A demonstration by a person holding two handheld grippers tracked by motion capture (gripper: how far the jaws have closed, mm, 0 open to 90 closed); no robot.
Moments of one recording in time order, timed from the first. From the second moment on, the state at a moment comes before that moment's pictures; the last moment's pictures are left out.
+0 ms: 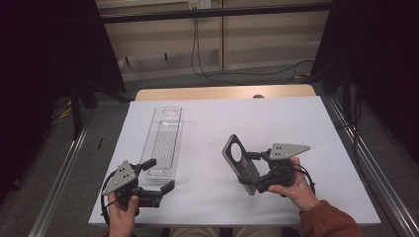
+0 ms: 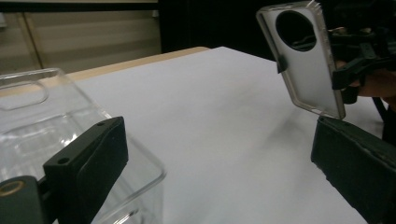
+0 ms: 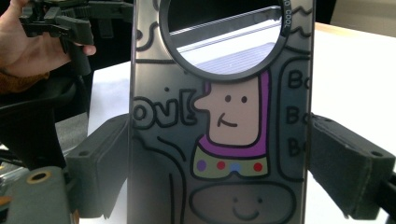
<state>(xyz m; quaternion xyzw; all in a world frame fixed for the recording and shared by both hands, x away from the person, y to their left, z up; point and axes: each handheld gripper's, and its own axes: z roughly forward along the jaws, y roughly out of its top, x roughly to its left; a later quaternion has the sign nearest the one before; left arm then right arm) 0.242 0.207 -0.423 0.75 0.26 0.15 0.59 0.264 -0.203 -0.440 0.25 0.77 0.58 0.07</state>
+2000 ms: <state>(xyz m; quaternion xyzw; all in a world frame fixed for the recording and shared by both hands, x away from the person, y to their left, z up) 0.307 0.088 -0.422 0.73 0.07 -0.03 0.68 0.267 -0.191 -0.432 0.19 0.79 0.59 0.02</state>
